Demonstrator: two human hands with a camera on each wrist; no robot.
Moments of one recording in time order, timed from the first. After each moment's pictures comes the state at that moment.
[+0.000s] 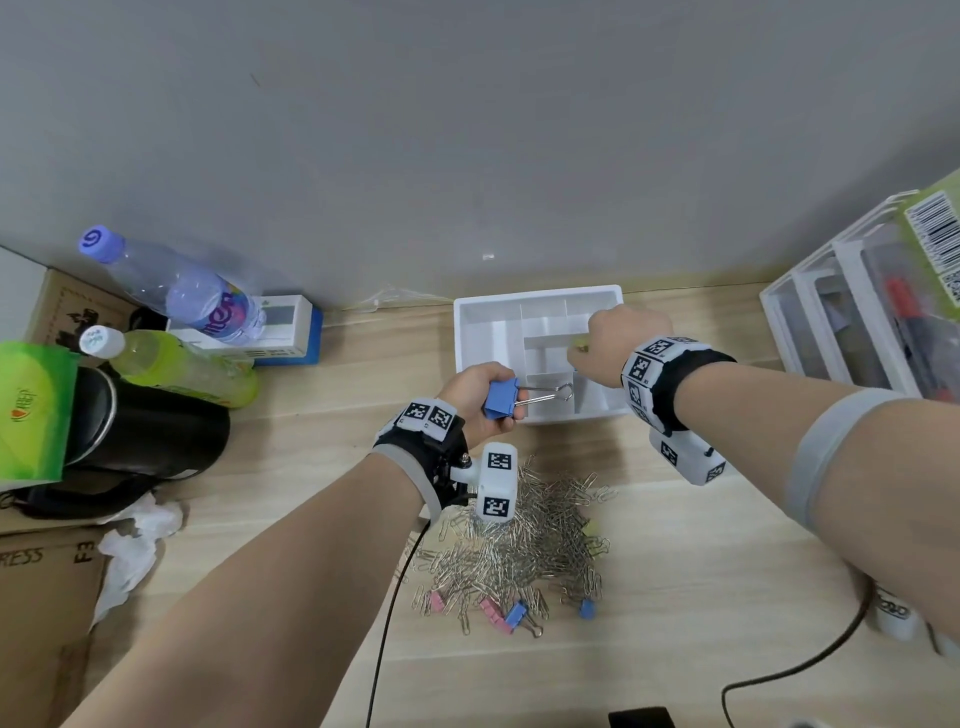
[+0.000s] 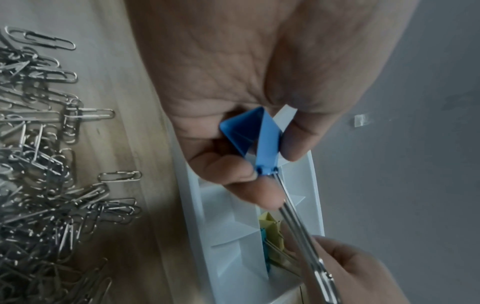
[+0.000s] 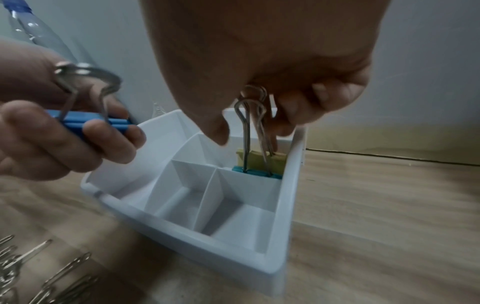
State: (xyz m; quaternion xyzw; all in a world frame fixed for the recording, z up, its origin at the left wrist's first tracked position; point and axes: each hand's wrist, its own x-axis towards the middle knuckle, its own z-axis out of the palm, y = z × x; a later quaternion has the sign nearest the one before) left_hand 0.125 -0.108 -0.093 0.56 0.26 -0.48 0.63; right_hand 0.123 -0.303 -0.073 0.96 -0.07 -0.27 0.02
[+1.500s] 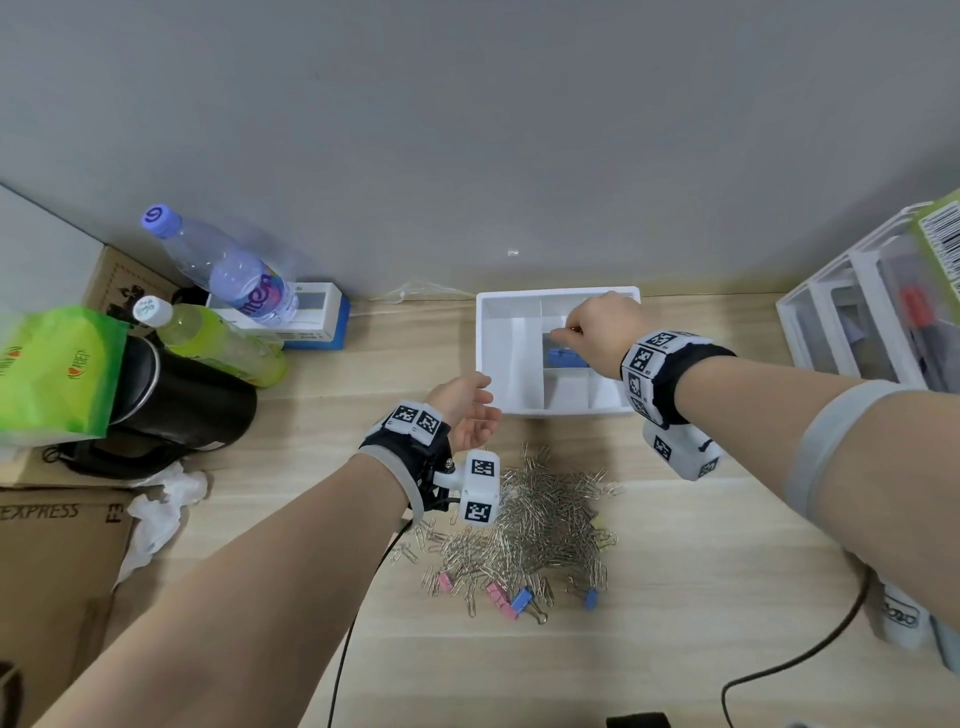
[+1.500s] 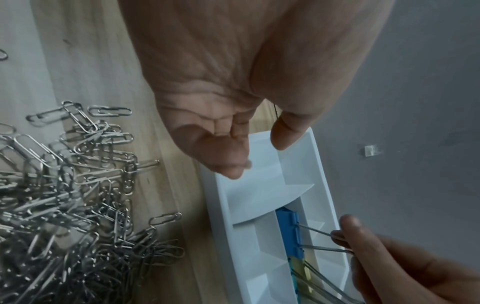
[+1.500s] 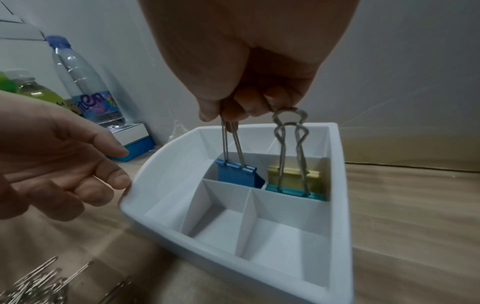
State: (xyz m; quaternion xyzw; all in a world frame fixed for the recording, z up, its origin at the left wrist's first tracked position) left_hand 0.110 -0.065 -0.092 0.63 0.32 -0.43 0.56; right_hand 0.123 -0.283 -0.060 0.97 -0.01 -0.19 -0.13
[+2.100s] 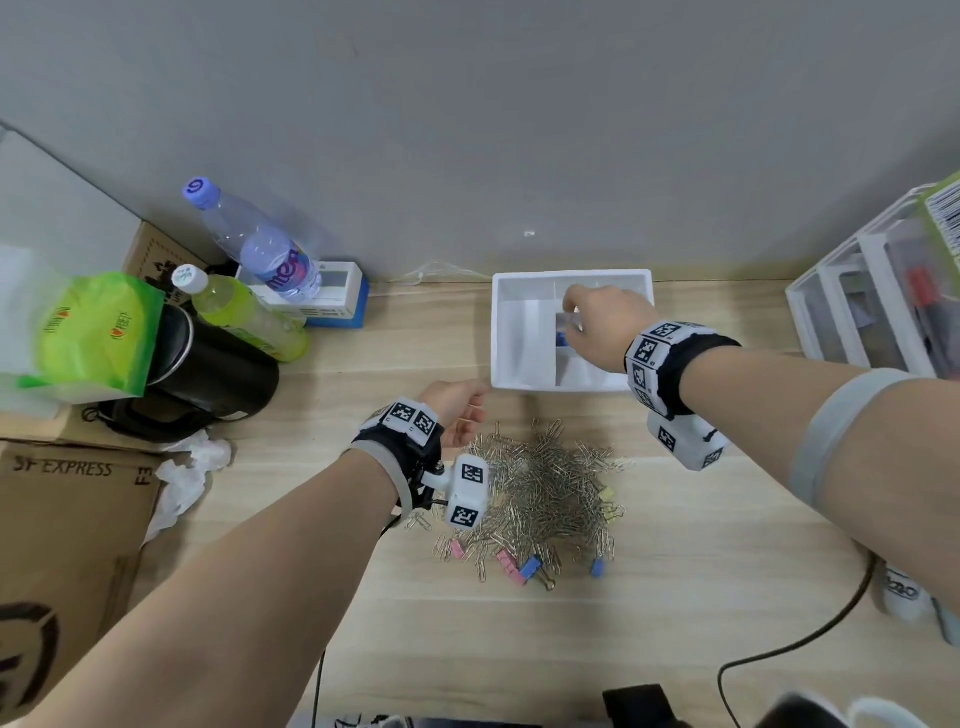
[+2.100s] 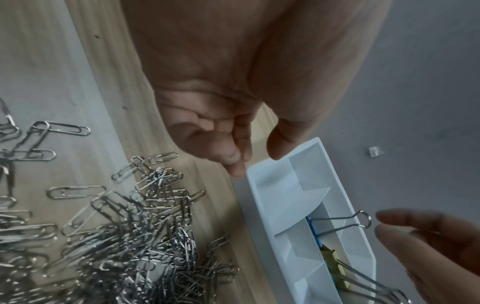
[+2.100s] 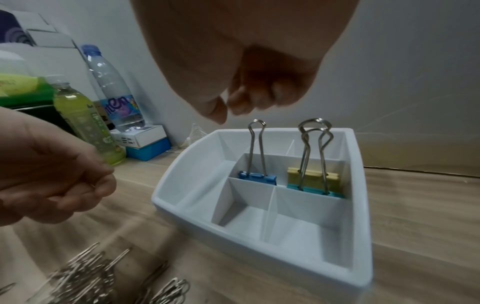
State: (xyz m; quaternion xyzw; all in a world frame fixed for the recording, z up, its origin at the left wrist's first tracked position) left_hand 0.080 -0.029 -0.086 0.71 0.28 -0.41 0.50; right_hand 0.099 -0.263 -0.051 0.98 0.02 -0.16 -0.13
